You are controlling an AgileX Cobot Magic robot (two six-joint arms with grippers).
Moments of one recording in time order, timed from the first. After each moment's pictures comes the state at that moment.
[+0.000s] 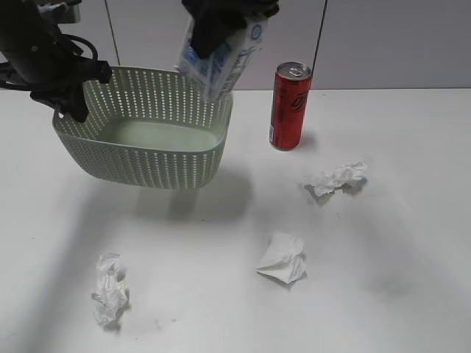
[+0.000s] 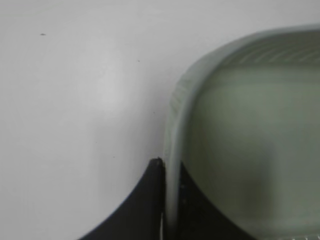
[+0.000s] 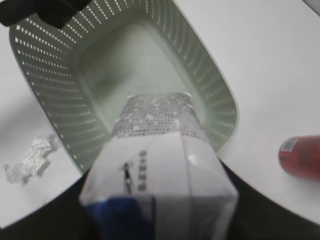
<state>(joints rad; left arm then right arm) -0.23 1.89 -1.53 -0.18 1.01 -0.04 0.62 2.00 -2.04 0.28 1.14 -0.25</state>
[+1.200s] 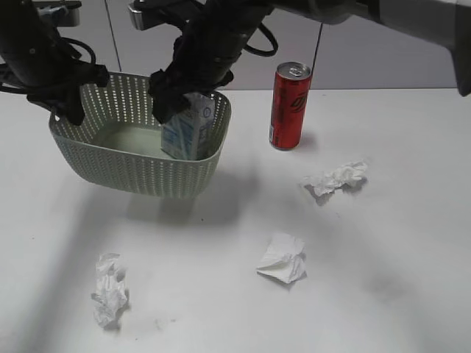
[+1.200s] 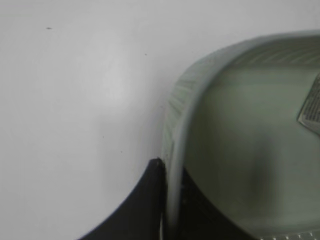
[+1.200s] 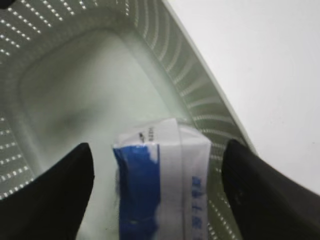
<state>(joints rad) -0.23 1.89 -1.53 -0.16 1.02 -0.03 0.67 2.30 -2.09 0.29 0.91 -0.32</state>
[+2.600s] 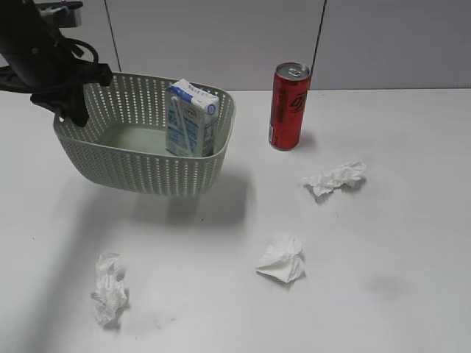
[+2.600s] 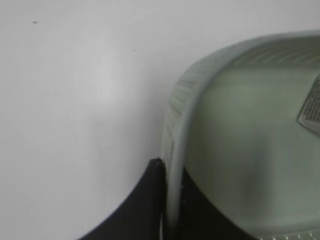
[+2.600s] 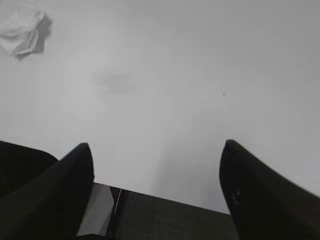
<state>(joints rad) -0.23 1.89 -1.53 -0.20 1.03 -0.03 0.29 0.87 -0.81 0.00 1.11 0.01</state>
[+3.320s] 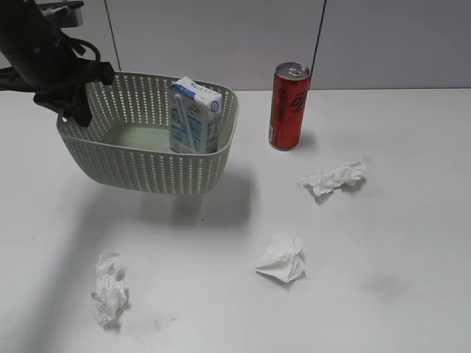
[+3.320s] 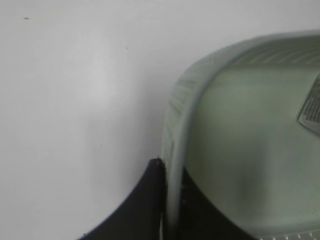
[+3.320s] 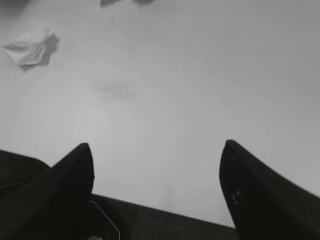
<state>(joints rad) -0.23 1.89 -1.53 -0.22 1.03 -0.03 0.29 0.41 -0.52 0.00 1.00 0.02</state>
